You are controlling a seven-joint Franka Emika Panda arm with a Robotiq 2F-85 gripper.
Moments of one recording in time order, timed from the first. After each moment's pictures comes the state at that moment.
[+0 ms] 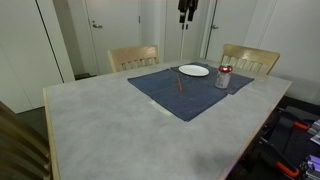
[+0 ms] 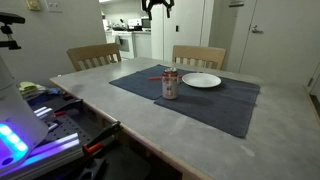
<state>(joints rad) 0.03 0.10 0.02 -1.97 -0.08 2.20 -0.27</state>
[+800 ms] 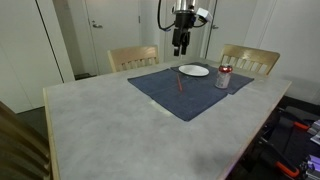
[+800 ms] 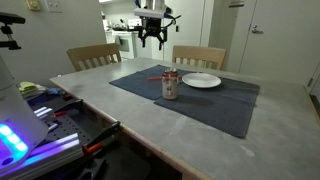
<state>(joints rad) 0.01 0.32 0.05 -1.99 0.10 2.26 -0.40</state>
